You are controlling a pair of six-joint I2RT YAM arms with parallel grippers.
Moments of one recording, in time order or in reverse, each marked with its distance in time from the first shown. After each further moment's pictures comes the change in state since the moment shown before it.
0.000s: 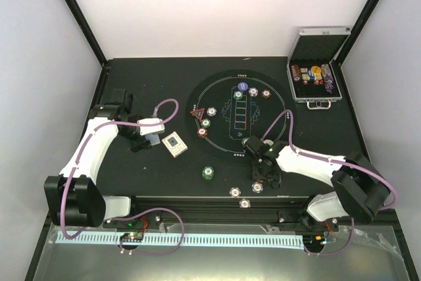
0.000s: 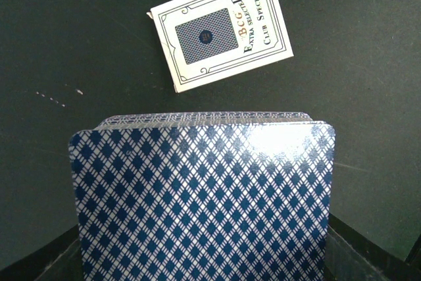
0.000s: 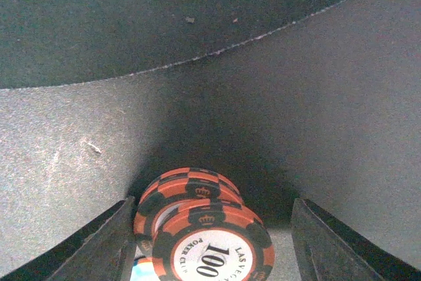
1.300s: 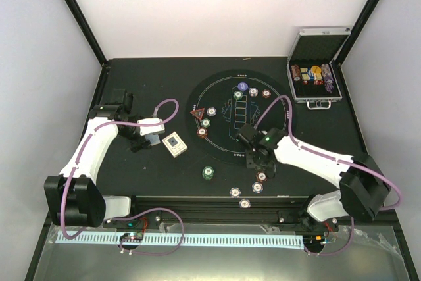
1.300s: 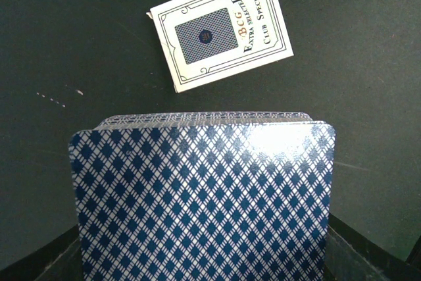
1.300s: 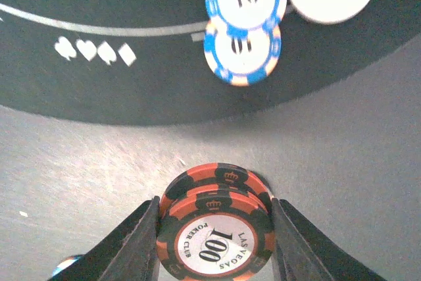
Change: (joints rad) left arm 0.000 0.000 0.000 0.000 -0.001 0.006; right arm 0.043 0.007 0.204 -0.164 0.074 -0.003
